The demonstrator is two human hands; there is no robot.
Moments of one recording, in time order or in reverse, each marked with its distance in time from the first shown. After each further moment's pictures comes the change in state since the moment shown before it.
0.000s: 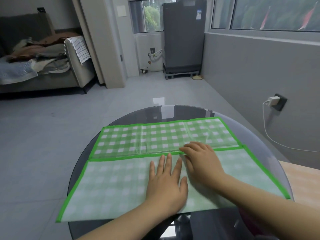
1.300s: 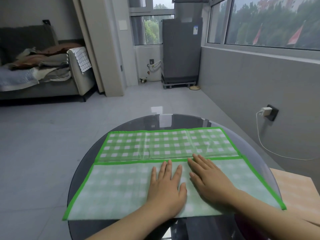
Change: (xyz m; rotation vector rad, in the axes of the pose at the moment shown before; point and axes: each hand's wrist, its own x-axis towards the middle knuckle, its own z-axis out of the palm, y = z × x) left_hand 0.000 0.005 -0.004 -0.016 -0.034 0.042; right_hand -0.032 0.024 -0.011 0.006 -0.307 0.057
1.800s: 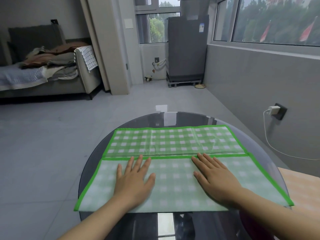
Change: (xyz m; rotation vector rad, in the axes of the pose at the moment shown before) left_hand -0.024 -0.091 -0.016 0.062 0.070 -0.235; right_hand -0.002 -0.003 0.003 -0.052 -0.037 0.004
